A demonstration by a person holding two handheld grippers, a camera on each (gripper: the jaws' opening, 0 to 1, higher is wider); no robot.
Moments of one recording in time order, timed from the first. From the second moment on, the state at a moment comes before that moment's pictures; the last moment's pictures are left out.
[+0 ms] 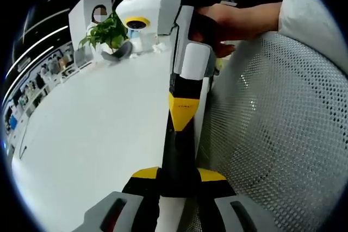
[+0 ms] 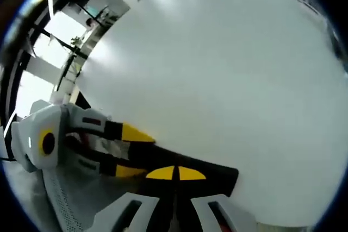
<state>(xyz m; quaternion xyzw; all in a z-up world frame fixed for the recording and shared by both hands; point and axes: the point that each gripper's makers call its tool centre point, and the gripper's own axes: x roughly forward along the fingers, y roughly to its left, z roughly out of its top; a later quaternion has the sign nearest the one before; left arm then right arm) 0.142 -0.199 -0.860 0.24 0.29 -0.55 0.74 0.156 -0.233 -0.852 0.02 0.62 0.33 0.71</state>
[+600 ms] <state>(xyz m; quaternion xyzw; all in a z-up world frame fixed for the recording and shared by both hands) 0.141 -0.200 -0.860 0.24 0.29 -0.55 0.74 0.149 -0.237 -0.846 0.10 0.66 0.31 0.68</state>
